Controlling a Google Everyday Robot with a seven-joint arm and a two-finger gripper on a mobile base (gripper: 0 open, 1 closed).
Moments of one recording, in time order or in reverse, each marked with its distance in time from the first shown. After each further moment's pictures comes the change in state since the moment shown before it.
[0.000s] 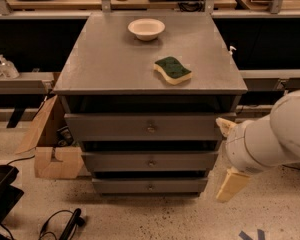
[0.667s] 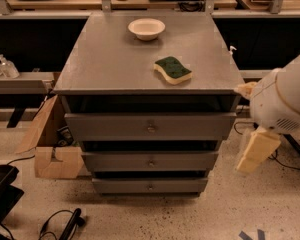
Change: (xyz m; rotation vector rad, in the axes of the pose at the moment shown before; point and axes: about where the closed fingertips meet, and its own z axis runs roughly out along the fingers) arm -0.010 -0.043 -0.091 -0.064 0.024 0.064
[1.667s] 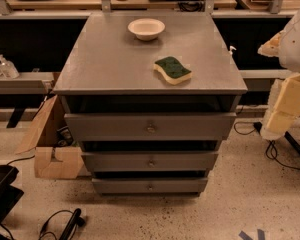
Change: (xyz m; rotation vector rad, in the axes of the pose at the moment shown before) arm -0.004 -0.038 -0.083 -0.025 0.094 0.040
